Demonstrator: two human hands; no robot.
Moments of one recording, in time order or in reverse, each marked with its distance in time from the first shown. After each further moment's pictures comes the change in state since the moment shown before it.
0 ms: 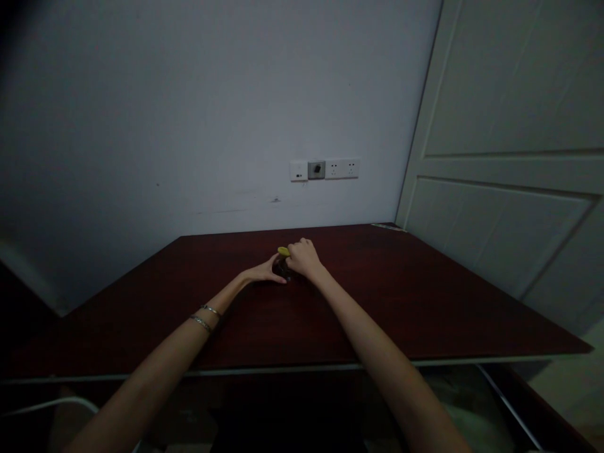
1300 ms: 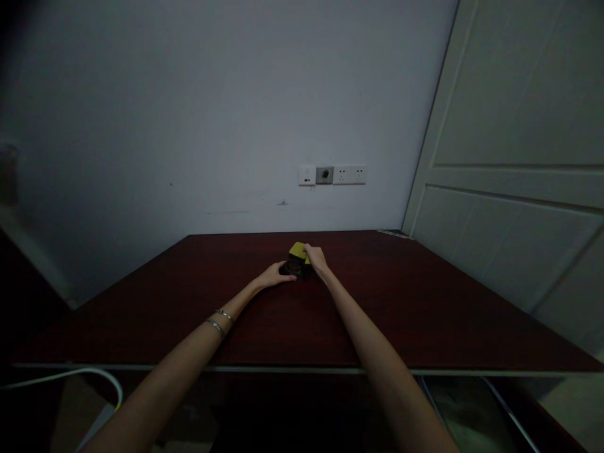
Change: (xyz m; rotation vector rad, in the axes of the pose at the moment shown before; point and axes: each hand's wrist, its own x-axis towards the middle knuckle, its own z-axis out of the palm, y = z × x) left_hand -0.001 -0.005 0.015 0.196 0.243 -0.069; right_hand 0.019 0.034 0.048 0.666 -0.001 0.417
